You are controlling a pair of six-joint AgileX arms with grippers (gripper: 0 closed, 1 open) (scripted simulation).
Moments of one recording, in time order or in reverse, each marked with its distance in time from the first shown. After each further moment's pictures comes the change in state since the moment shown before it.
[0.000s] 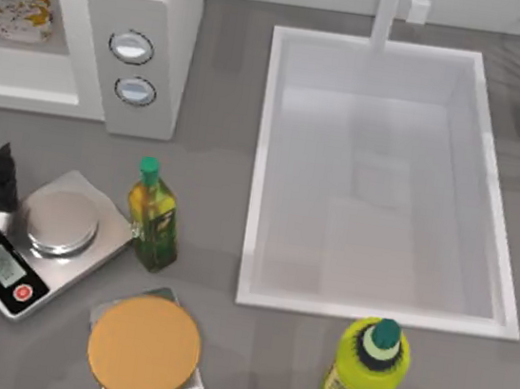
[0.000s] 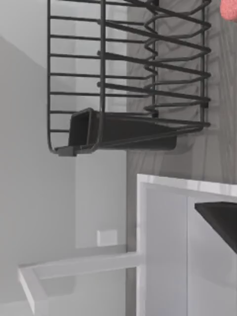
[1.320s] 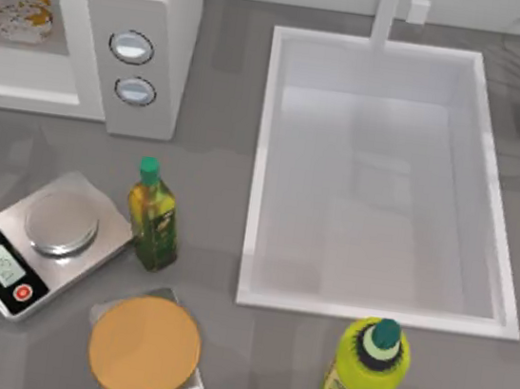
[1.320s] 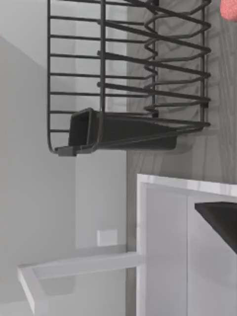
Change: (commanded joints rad) left arm -0.004 -0.494 0.134 -0.633 -0.008 -0.003; right arm 0.000 0.000 0.000 0.000 0.000 0.000
